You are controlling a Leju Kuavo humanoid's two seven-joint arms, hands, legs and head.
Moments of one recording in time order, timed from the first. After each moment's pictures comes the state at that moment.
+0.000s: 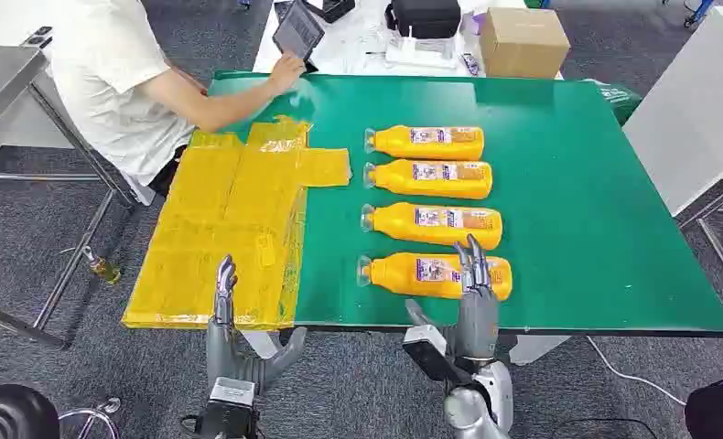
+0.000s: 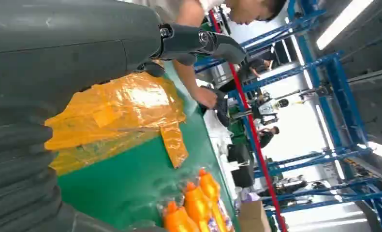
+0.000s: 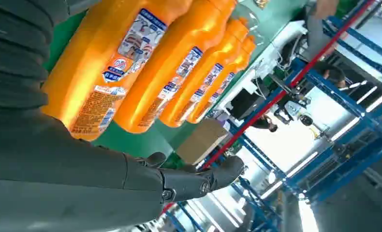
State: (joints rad) left arm 0.08 -0.15 -0.46 -1.43 -0.29 0.70 -0.67; right arm -0.04 0.19 0.10 -1.21 0.76 -0.70 -0.70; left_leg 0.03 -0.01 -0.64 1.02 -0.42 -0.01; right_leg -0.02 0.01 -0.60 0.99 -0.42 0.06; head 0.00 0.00
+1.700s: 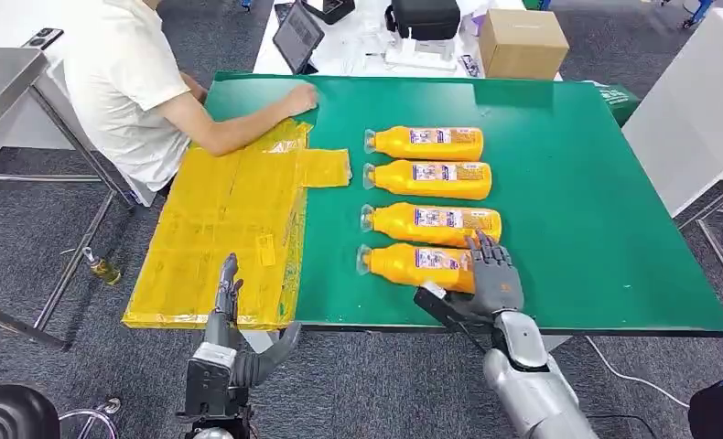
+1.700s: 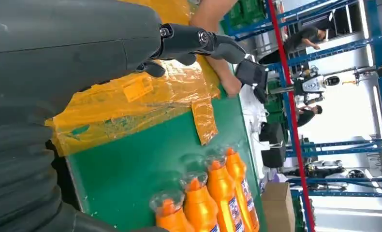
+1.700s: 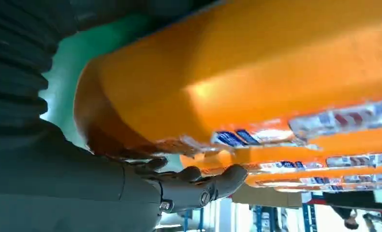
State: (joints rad) left arm 0.10 -0.14 -0.45 -1.52 -0.20 0.57 -0.44; right arm -0.33 -0.09 0.26 -0.84 1.17 -0.45 -0.06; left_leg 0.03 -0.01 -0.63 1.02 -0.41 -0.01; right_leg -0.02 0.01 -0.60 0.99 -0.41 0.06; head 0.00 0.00
